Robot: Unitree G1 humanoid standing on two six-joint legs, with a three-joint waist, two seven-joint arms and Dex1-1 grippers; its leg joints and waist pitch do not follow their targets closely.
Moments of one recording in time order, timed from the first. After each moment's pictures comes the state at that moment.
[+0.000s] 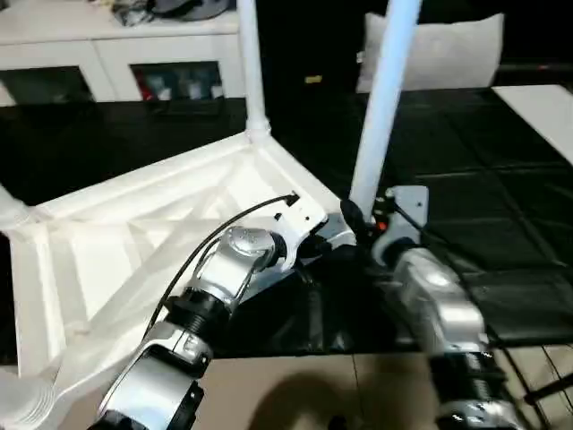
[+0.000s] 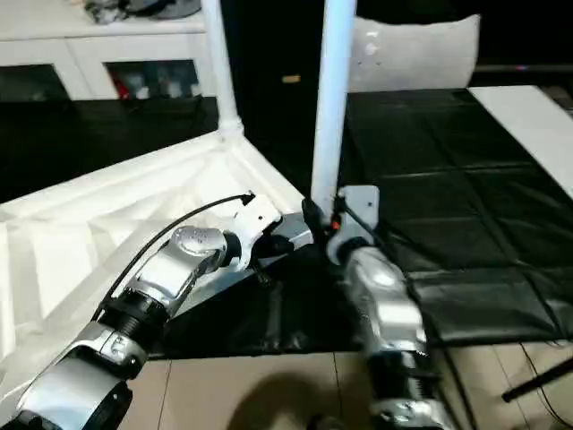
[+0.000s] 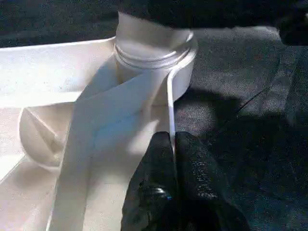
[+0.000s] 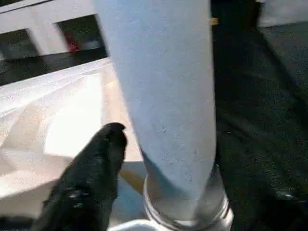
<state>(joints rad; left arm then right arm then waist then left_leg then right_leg) -0.68 0.07 -0.29 0.61 0.07 0.33 -0.73 -0.34 -0.07 -0.07 0.24 0.16 0.26 0.35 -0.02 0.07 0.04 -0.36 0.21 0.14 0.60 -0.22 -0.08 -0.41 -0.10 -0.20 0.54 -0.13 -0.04</state>
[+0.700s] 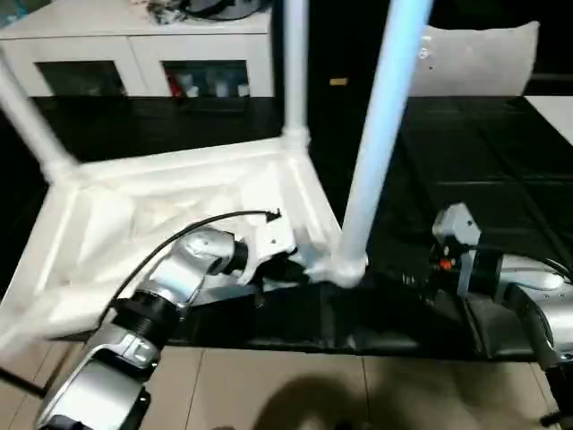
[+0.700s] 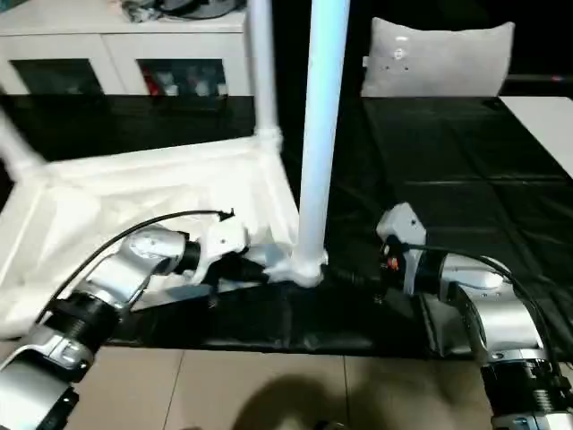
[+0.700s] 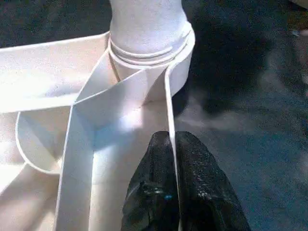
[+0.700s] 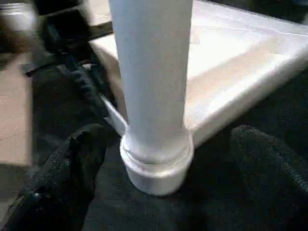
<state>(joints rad) -0.63 0.34 -0.41 0.54 0.04 0.08 -1.22 -0.28 -0.57 0.04 0.20 0.28 0.22 1.18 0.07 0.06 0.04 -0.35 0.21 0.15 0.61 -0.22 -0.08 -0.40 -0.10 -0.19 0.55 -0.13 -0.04</state>
